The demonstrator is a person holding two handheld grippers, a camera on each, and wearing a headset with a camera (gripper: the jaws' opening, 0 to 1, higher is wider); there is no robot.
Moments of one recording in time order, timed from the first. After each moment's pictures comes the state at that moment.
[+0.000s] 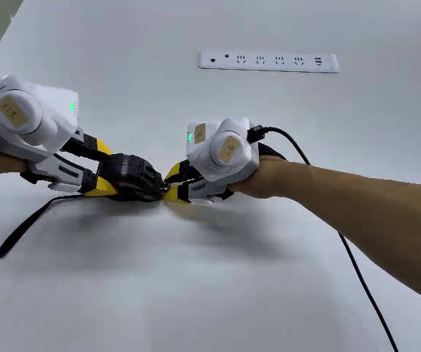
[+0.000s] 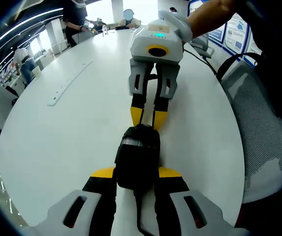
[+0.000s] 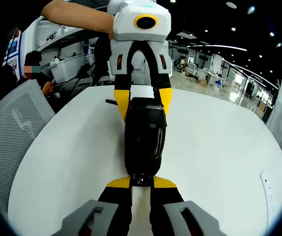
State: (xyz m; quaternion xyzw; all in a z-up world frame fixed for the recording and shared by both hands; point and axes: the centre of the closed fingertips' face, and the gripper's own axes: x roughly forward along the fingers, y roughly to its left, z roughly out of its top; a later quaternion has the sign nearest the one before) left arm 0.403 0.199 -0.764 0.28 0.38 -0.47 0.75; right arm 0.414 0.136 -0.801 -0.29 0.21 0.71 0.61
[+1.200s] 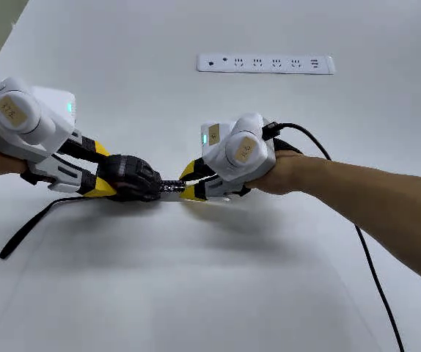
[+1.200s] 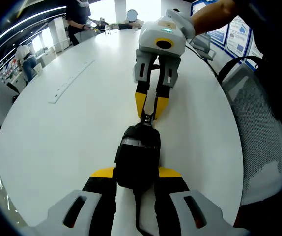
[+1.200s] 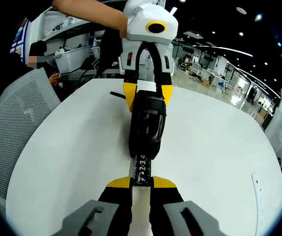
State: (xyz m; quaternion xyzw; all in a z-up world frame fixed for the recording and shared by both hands) left arm 0.396 0.198 -0.762 0.27 0.38 -0.46 0.75; right arm 0.418 0.108 -0.798 -0.33 0.19 0.71 0.59
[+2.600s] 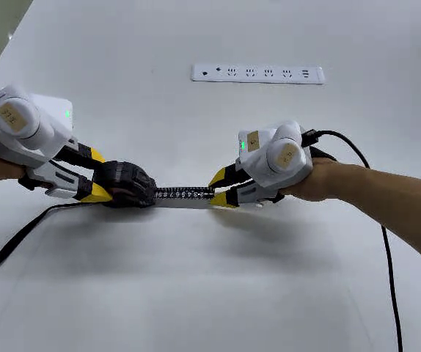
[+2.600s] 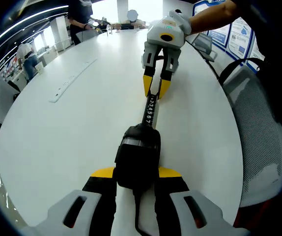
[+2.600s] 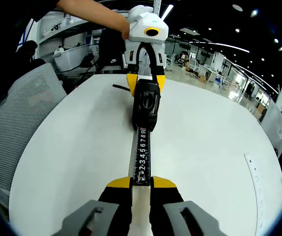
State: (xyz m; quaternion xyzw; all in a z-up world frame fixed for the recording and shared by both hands) left arm 0.397 0.198 -0.761 0.27 0.38 -0.46 0.75; right arm 0.425 0.050 -0.794 -0.33 0.21 0.70 0.60
